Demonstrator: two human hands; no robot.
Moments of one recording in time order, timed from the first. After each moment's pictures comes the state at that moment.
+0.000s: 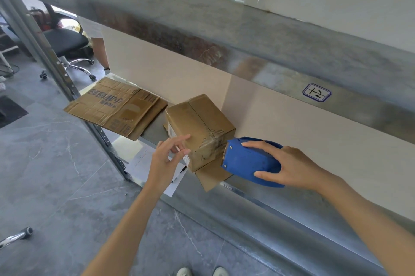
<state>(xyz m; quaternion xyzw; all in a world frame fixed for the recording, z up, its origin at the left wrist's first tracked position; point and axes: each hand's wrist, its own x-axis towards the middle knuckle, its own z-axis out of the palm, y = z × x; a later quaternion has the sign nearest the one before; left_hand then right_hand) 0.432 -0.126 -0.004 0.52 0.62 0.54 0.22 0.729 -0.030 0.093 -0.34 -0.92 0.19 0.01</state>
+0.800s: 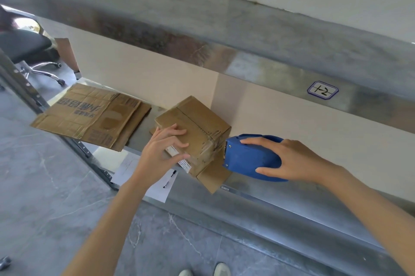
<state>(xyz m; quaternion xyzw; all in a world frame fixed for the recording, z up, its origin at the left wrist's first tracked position) 0.396 -0.086 -0.002 0.68 0.55 0.45 0.21 0.732 -0.021 0.093 -0.39 -0.91 0.16 -0.02</state>
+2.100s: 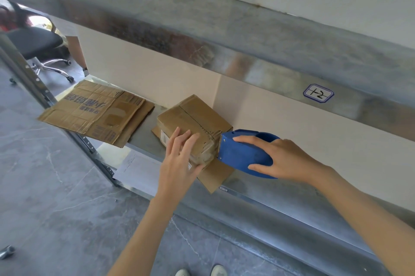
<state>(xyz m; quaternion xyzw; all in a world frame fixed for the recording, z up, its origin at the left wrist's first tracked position) 0.466 -0.105 -0.010 0.65 0.66 0.39 0.05 0.723 -0.013 0.089 -0.36 -0.92 0.12 -0.02</state>
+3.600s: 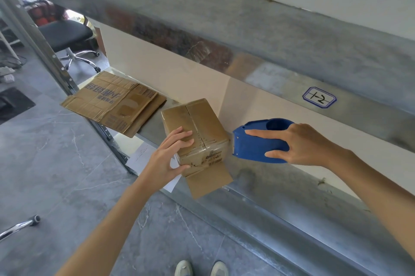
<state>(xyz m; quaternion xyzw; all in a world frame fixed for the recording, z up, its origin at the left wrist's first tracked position) 0.418 -0.111 -0.026 0.69 0.57 0.42 0.15 0.742 0.043 0.098 -0.26 -0.96 0.06 0.00</state>
